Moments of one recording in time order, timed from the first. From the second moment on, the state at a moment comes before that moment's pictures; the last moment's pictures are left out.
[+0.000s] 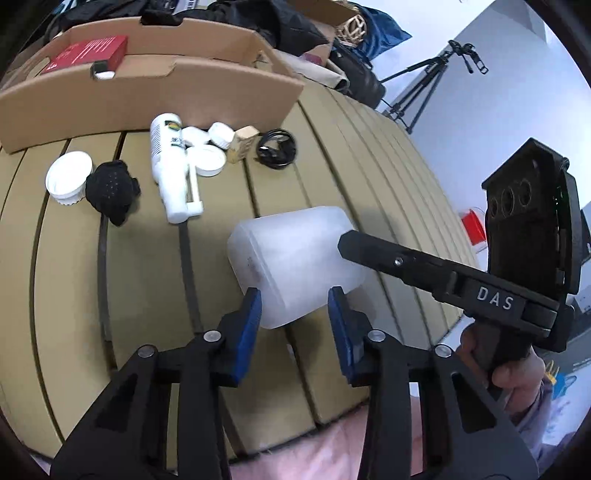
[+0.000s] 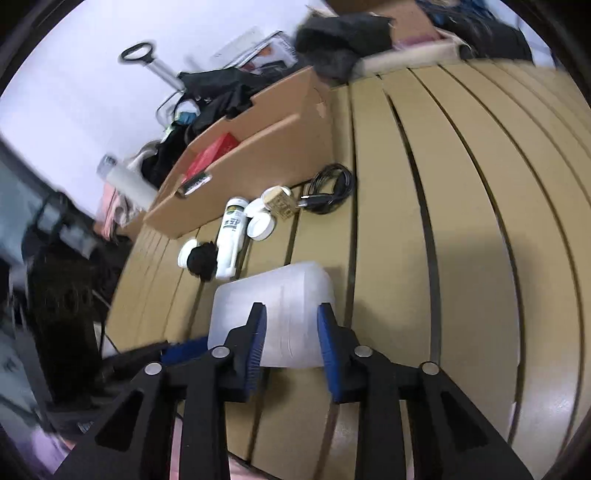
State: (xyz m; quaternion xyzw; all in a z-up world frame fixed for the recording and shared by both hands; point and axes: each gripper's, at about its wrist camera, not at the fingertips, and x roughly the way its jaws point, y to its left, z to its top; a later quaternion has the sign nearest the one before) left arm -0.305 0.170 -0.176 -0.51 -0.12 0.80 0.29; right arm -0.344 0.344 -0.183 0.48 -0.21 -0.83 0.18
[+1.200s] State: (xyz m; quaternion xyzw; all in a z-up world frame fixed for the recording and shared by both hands) left arm -0.468 0.039 -0.023 -0.42 0.01 0.90 0.08; right arm -0.541 0.294 -0.048 0.42 -0.03 -0.90 0.15
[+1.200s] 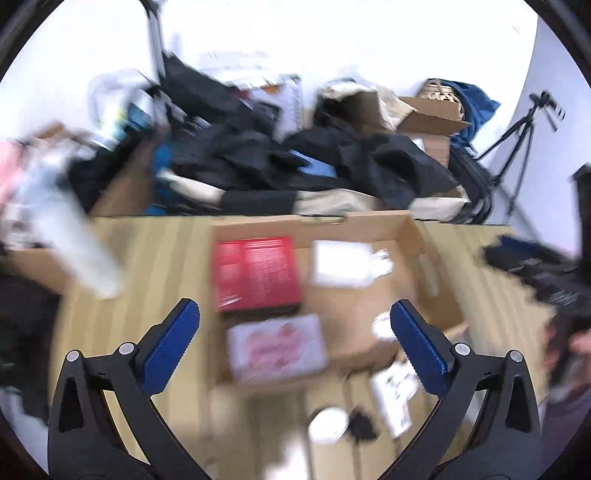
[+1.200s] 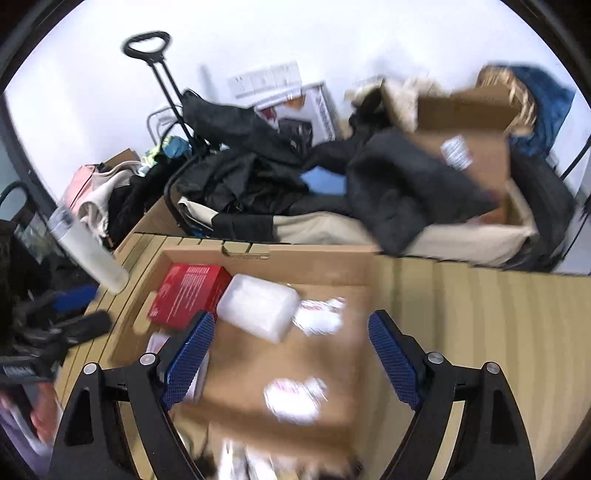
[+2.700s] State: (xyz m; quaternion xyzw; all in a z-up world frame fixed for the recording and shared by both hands) left arm -0.241 0.029 -0.118 -0.43 -0.02 0.90 0.08; right arm -0.246 0.256 -0.127 0.42 -0.06 -0.89 0.19
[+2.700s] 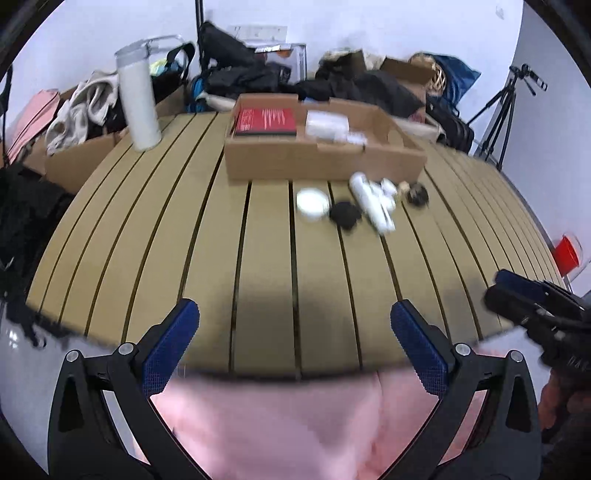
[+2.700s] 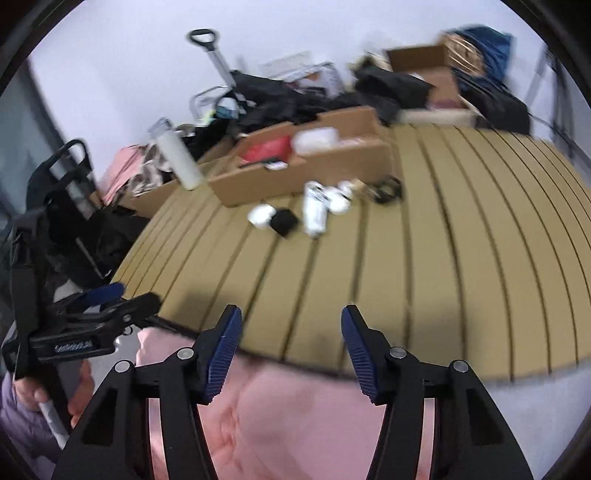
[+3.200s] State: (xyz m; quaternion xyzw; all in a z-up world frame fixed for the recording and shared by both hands) left arm -0.346 0.024 -0.177 -0.44 0.02 0.89 0.11; right arm -0.403 0.149 -0.201 0.42 0.12 -0.86 0.26
